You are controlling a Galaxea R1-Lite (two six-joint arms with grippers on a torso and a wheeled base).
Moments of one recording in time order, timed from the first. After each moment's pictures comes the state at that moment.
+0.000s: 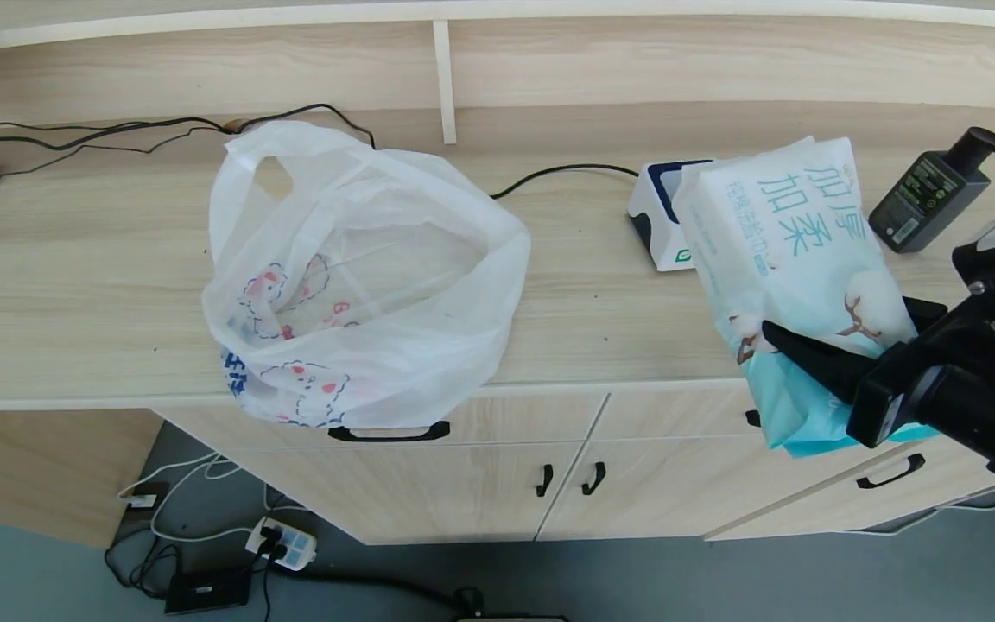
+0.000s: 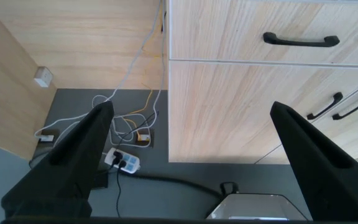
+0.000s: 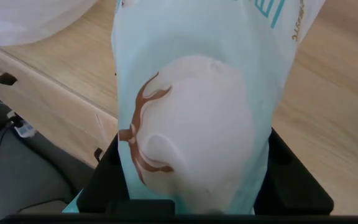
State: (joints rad) left arm 0.00 0.00 0.00 -0.03 0.00 0.03; right arm 0.46 1.27 -0.54 -0.75 -0.06 -0.38
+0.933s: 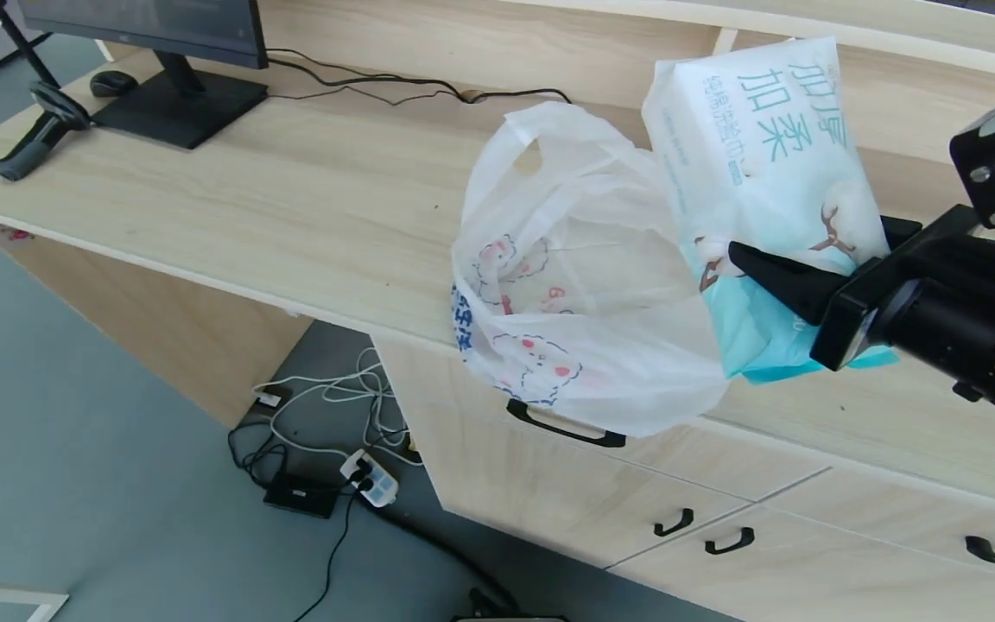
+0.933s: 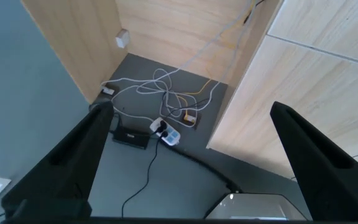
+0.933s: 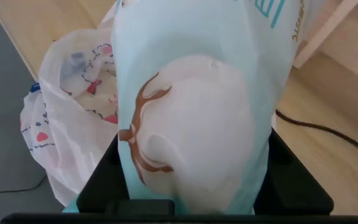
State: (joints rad) left arm 0.00 0.00 0.00 -0.03 0.00 0.03; right arm 0.55 1.35 -0.72 -0.76 -0.06 -0.37
